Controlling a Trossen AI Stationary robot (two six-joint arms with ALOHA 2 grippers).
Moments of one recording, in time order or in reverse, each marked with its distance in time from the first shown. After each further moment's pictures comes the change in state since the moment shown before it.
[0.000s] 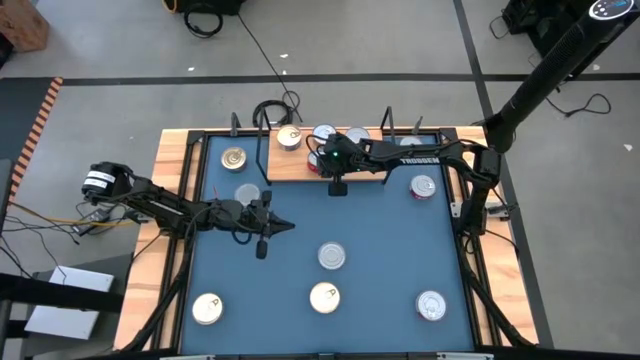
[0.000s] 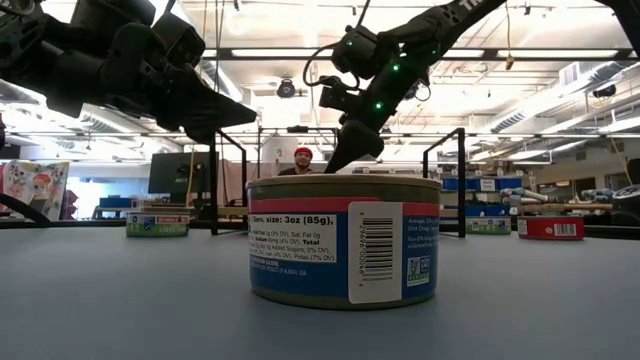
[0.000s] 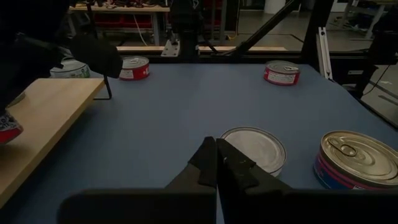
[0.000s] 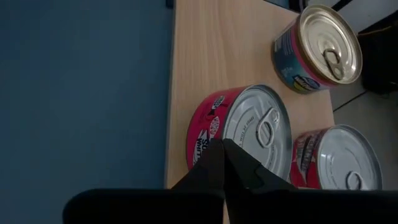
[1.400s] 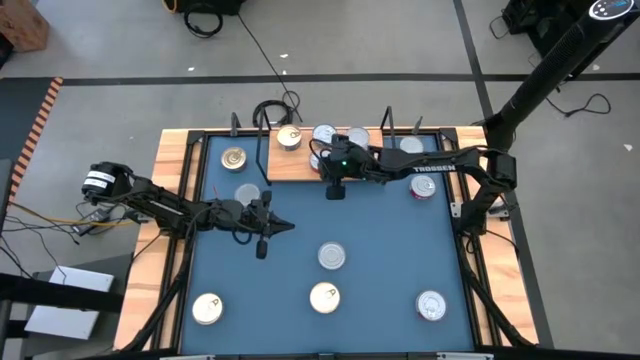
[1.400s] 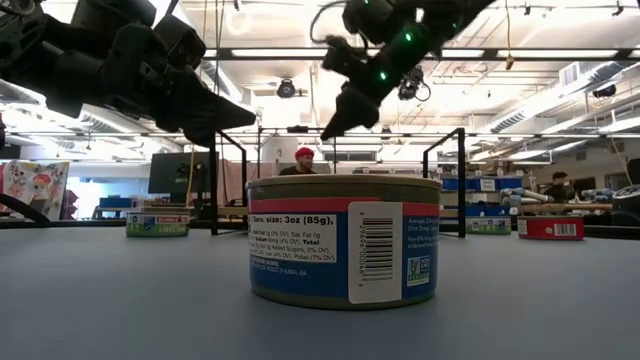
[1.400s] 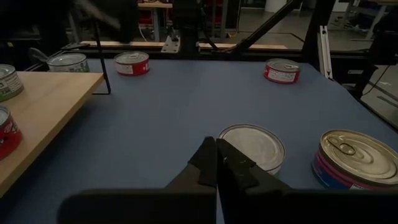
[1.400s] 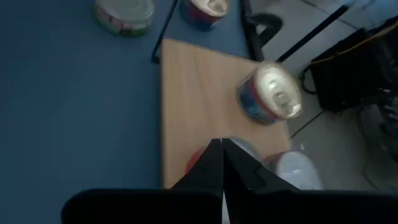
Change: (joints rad) left arm 0.002 0.000 0.000 -0.012 0.000 -0.019; right arm 0.101 -0.117 -0.061 0.105 0.136 0.060
